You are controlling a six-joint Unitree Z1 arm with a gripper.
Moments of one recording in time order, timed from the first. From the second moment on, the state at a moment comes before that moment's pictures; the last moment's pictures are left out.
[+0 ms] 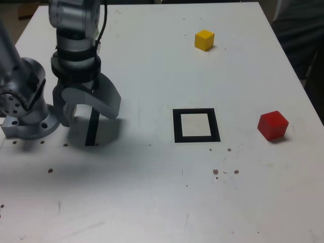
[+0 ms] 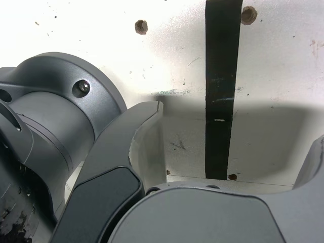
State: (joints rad) arm -0.07 1.48 -0.66 0.94 0.00 -0.04
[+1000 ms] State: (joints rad) arm -0.07 1.50 -0.71 0.96 0.00 -0.03
